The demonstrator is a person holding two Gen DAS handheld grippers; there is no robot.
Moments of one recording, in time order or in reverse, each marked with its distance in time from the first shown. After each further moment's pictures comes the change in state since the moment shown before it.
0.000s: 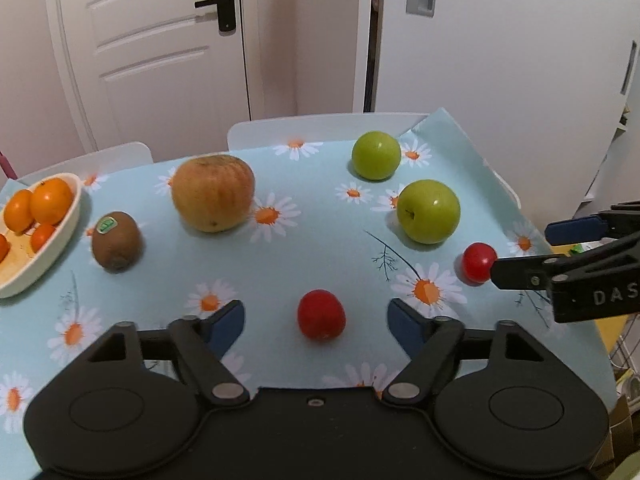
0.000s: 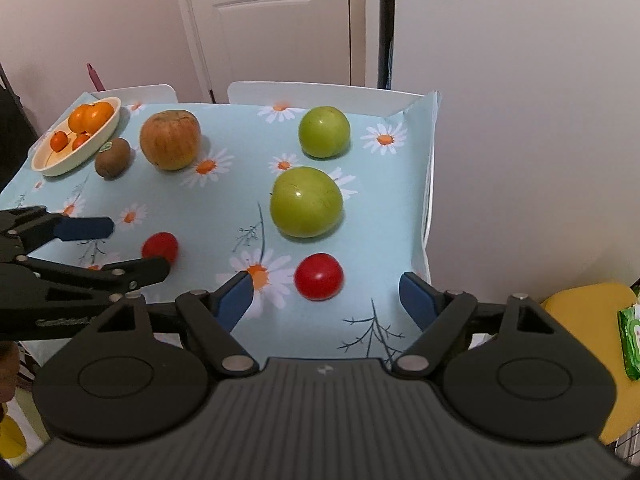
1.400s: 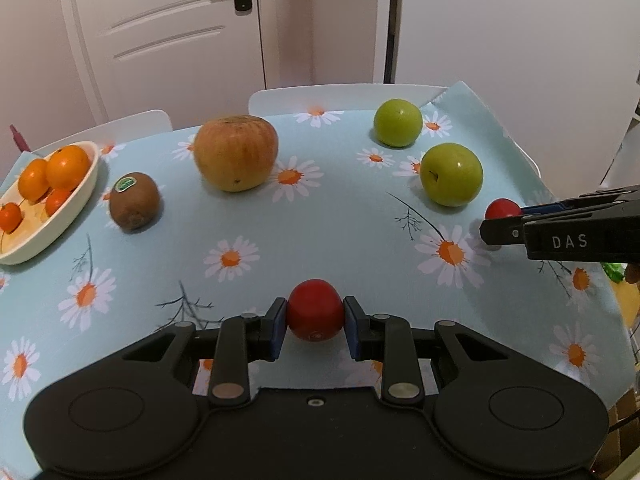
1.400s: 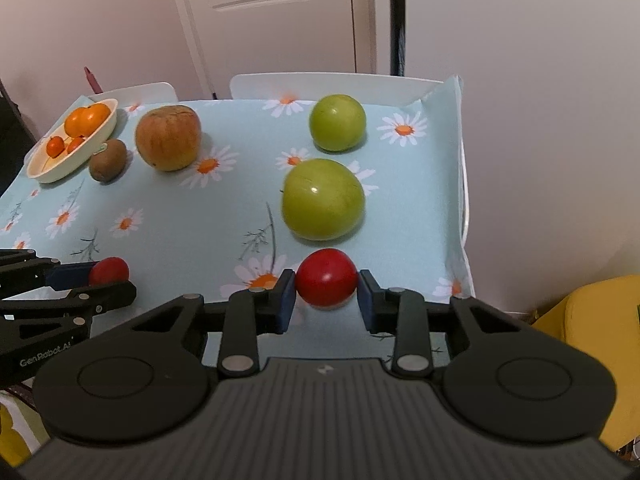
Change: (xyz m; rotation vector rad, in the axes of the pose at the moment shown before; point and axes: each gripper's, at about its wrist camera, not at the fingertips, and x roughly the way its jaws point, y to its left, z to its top) left arm -0.008 0.012 -0.018 -0.021 0.051 0.039; right arm 0.028 0.011 -0.001 0.032 -0.007 0.026
